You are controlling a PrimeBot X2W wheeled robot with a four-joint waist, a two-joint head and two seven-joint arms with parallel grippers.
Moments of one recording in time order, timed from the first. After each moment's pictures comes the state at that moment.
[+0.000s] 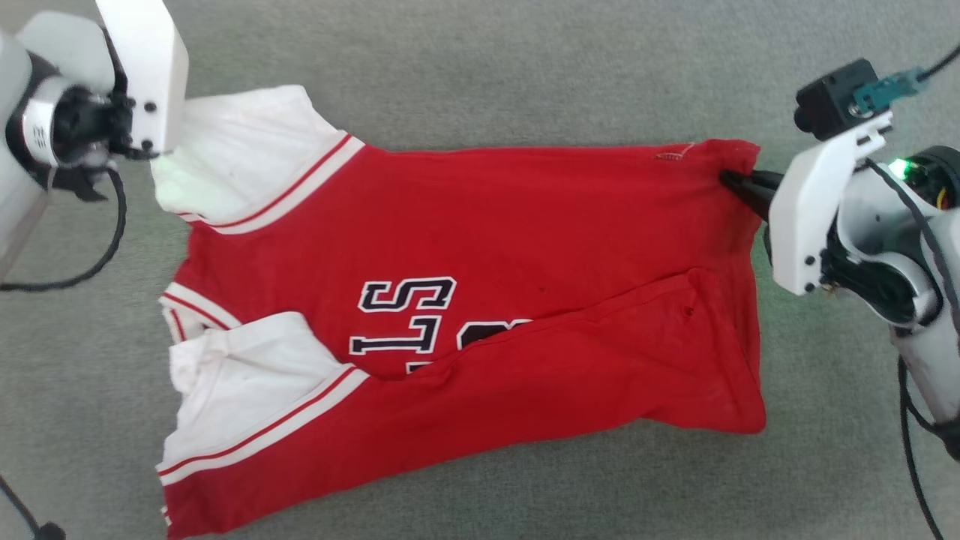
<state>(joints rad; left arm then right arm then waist) -1.36 0.70 -1.07 0.61 -1.10 0.11 0.86 -0.76 -0.47 0.43 0.31 0.69 0.13 0.66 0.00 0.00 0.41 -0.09</state>
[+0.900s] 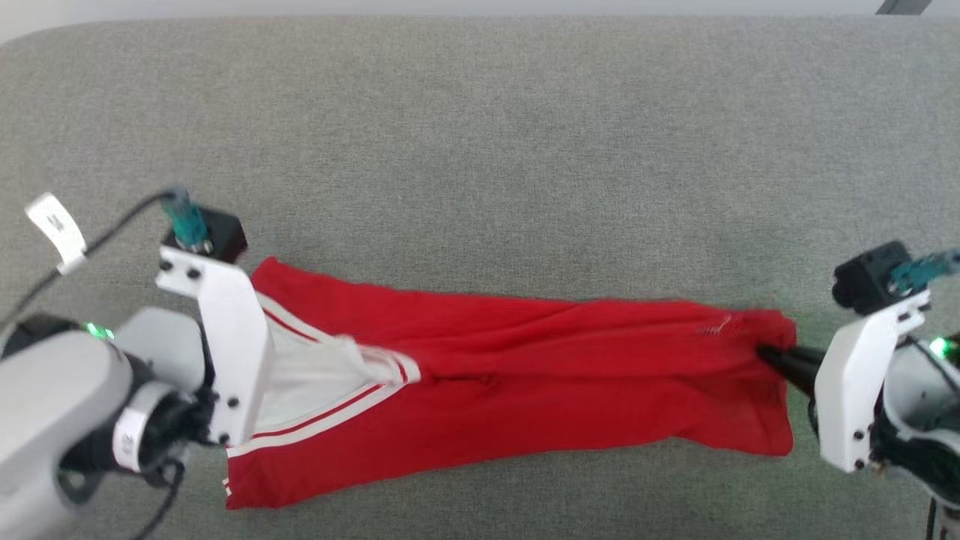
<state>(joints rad) -0.94 1.03 -1.14 -0.25 -1.17 0.55 0.92 -0.24 -0.51 0.17 -0.13 0.68 0.13 0.89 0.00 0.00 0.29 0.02</state>
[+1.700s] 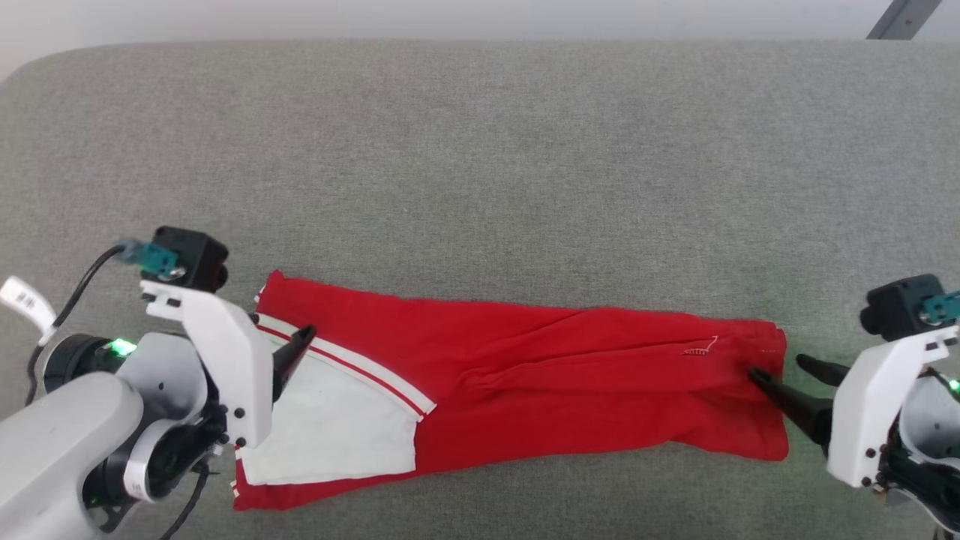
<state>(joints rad) -0.70 0.95 -1.02 -0.14 -1.23 0.42 0.41 -0.13 -0.40 0.04 -0.12 0.67 0.13 0.86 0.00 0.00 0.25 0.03</state>
